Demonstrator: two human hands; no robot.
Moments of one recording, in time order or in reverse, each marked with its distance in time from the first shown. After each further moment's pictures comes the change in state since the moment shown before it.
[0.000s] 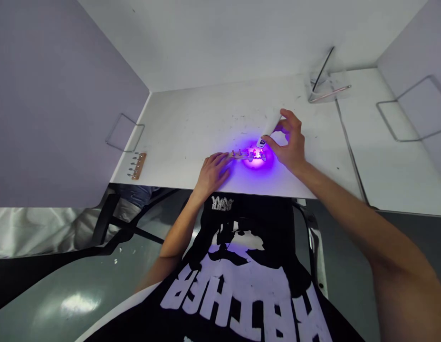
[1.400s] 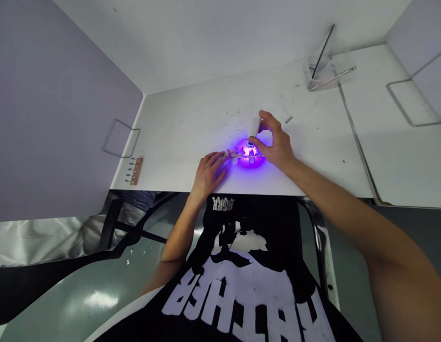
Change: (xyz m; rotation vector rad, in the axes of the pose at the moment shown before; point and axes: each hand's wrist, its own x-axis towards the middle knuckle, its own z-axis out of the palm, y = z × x) left_hand 0.001 0.001 -0.005 0.000 0.009 0.000; right_hand -0.013 0.001 0.021 0.020 -0.081 0.030
